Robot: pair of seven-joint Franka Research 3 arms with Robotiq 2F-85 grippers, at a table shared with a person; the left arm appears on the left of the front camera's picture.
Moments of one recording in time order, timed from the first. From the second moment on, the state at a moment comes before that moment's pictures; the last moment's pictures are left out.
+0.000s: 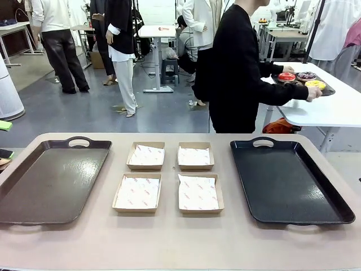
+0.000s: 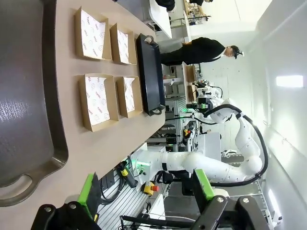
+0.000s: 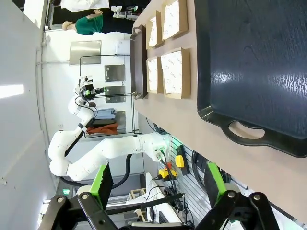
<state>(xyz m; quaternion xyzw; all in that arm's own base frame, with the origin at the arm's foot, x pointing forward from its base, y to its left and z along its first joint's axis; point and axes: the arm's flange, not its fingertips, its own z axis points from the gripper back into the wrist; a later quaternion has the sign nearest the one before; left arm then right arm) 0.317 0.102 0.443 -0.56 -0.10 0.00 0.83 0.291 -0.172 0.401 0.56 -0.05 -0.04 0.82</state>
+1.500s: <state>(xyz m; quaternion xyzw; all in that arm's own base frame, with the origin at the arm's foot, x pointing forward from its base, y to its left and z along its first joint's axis) 0.317 0.102 0.443 -0.56 -0.10 0.00 0.83 0.291 -0.172 0.401 0.56 -0.05 -0.04 0.82</state>
